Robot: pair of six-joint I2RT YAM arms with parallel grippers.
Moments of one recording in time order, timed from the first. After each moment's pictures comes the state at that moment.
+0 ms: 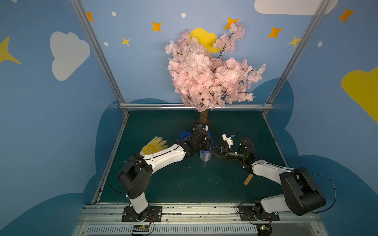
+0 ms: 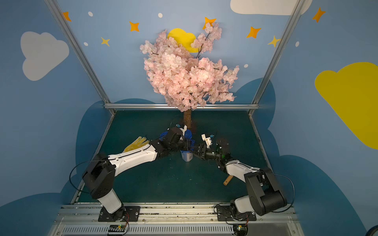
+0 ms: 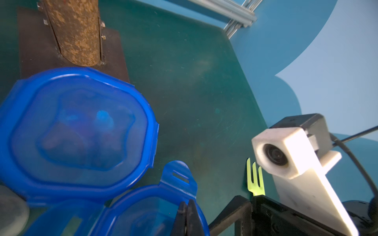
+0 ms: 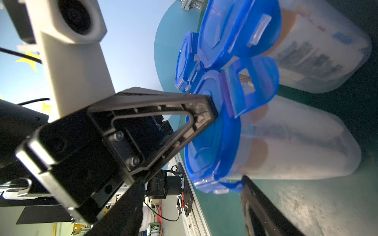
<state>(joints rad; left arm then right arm) -0.80 1.72 1.20 -0.10 0.04 -0.67 0.37 1.41 0.53 0.55 -0.94 0.96</state>
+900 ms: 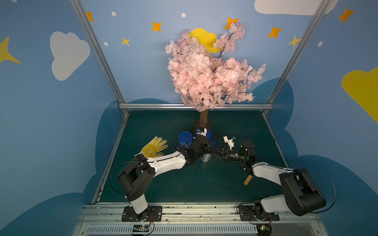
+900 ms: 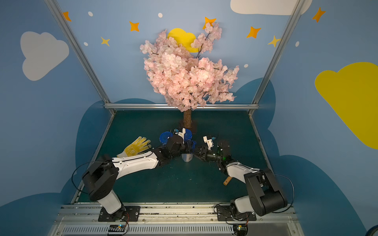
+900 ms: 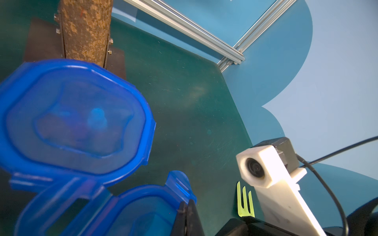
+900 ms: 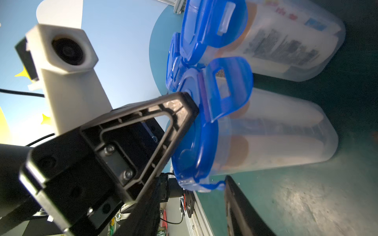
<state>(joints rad) -0.88 1.71 1.05 0.18 -0.12 -0.80 0.37 1.41 0.48 0.58 -0.92 1.01</state>
